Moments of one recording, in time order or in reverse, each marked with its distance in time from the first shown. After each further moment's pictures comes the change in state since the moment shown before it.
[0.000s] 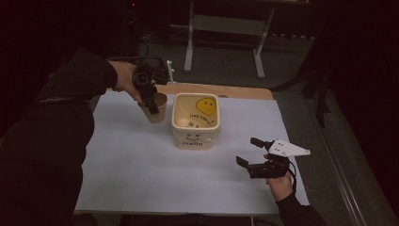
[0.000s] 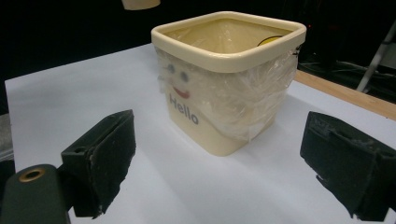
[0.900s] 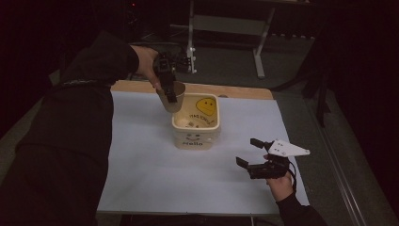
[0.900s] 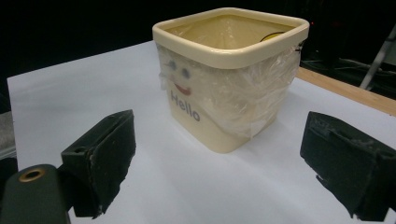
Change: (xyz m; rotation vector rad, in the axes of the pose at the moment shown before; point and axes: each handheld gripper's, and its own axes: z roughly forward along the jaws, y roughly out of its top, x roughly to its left) left arm 0.010 0.053 -0.024 -0.008 0.016 0.075; right arm 0.000 -0.001 0.000 0.009 0.008 0.006
